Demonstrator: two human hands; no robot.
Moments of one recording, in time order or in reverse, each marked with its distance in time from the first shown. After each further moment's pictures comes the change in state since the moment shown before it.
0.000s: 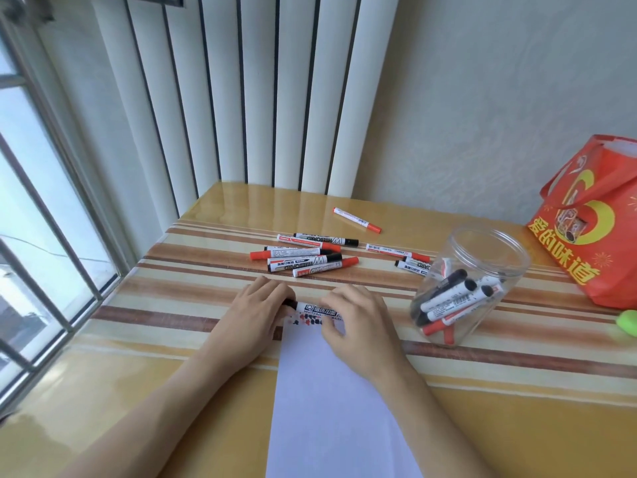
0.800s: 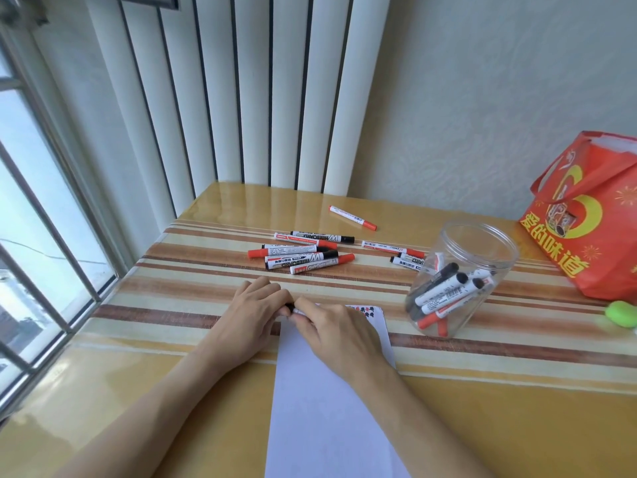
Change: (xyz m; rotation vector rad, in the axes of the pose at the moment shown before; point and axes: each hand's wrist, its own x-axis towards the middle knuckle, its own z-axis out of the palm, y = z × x) left_hand -0.004 0.005 -0.008 -0.001 -0.043 0.042; right_hand -0.005 -0.028 0.009 -0.112 -0.082 -0.093
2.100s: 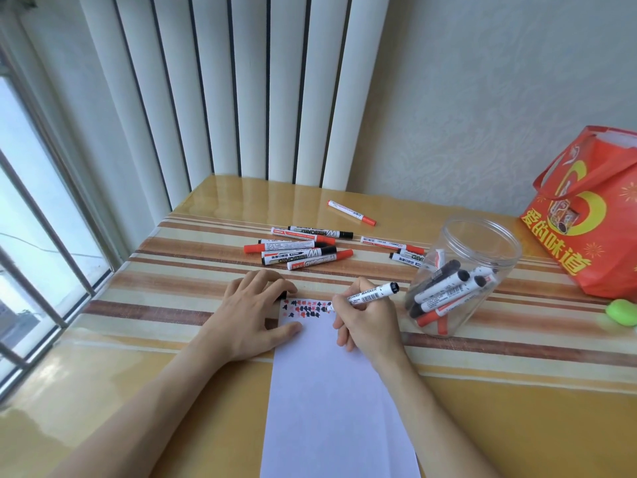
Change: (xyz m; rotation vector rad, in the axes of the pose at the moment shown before) left_hand 0.000 -0.005 0.007 0.020 -0.187 -0.206; right_hand -0.002 0.030 -0.012 0.951 0.161 0.730
